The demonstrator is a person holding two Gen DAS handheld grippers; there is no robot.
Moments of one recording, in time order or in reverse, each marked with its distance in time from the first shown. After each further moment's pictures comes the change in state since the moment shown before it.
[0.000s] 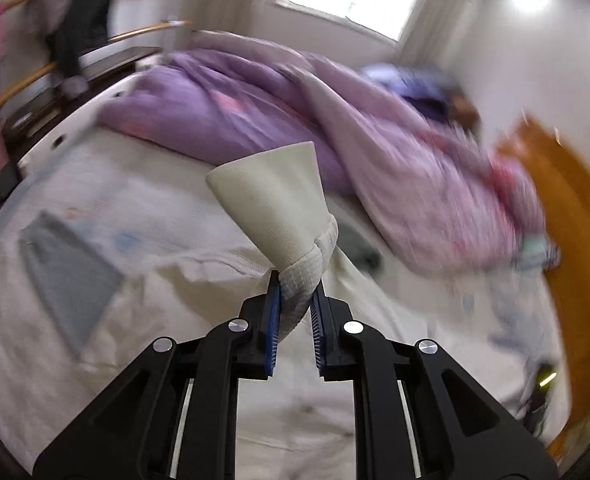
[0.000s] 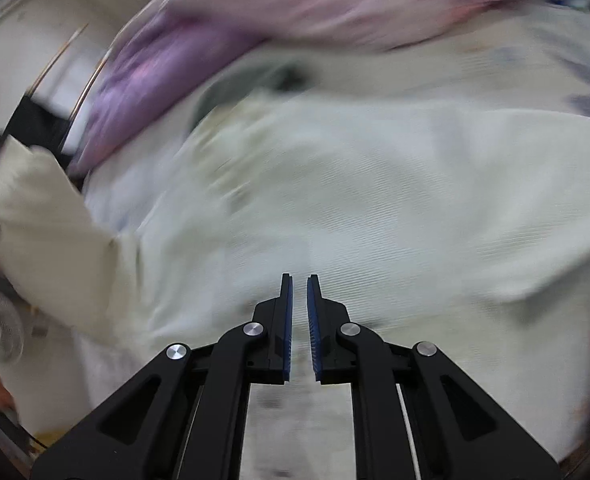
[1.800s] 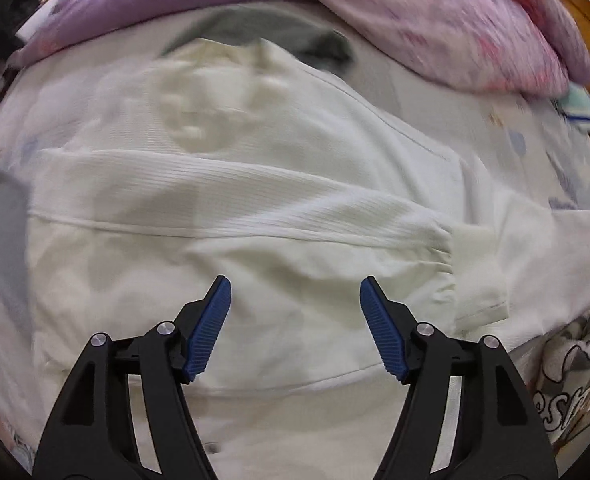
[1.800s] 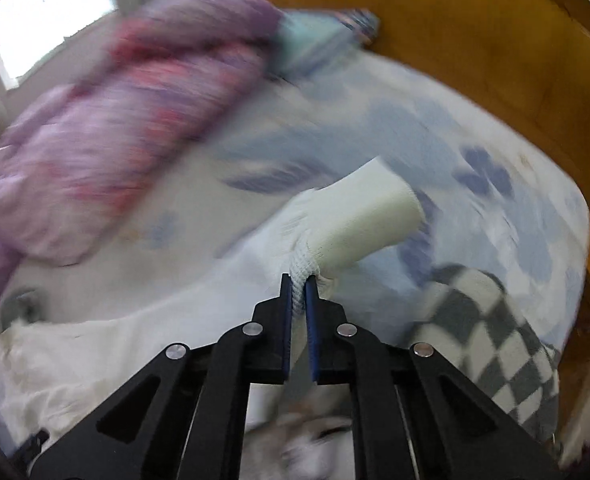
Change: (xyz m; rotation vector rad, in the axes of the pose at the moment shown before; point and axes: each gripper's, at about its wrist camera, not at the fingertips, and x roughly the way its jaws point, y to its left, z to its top) left arm 0.144 -0.056 -0.115 0.120 0.442 0.127; right arm -0.124 -0.186 0.089 0.148 -0.418 -0.428
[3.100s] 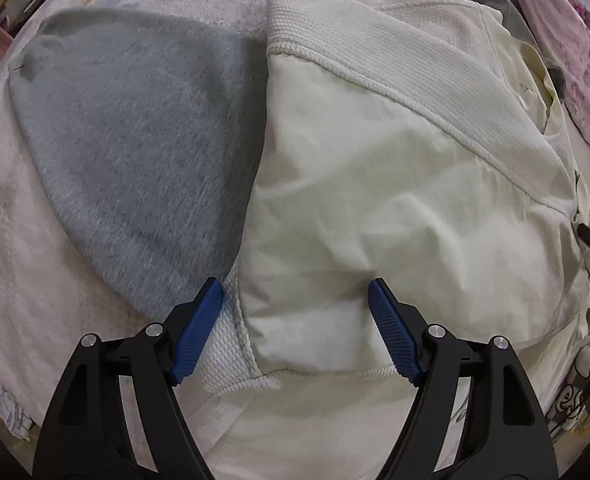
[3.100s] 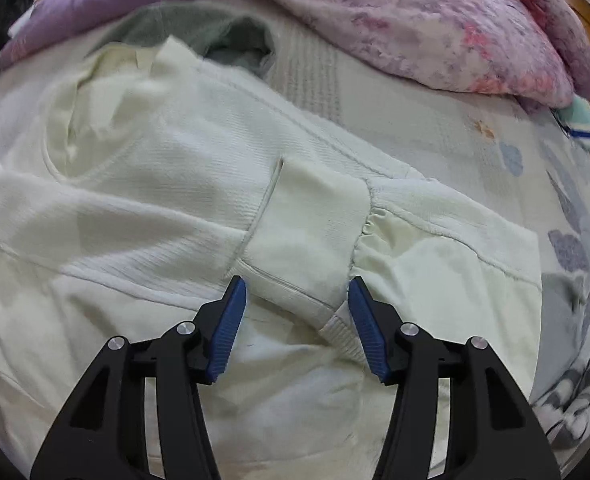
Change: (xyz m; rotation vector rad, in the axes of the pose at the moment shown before) left arm 0.040 0.255 -0.049 -0.246 0.193 0.034; right arm 0.125 0.323 -0.185 -0.693 0.320 0.137
